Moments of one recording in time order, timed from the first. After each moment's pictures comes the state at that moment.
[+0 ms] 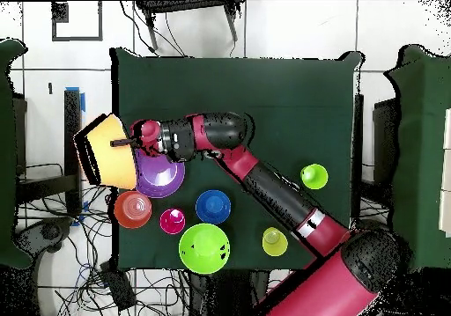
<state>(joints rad) -0.94 0.18 1.23 1.71 0.07 0.90 1.74</state>
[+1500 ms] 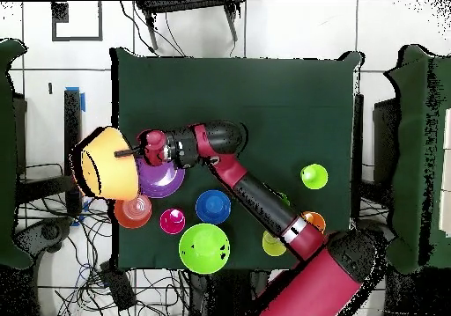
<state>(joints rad) -0.94 0.32 1.19 1.66 0.07 0.99 1.72</state>
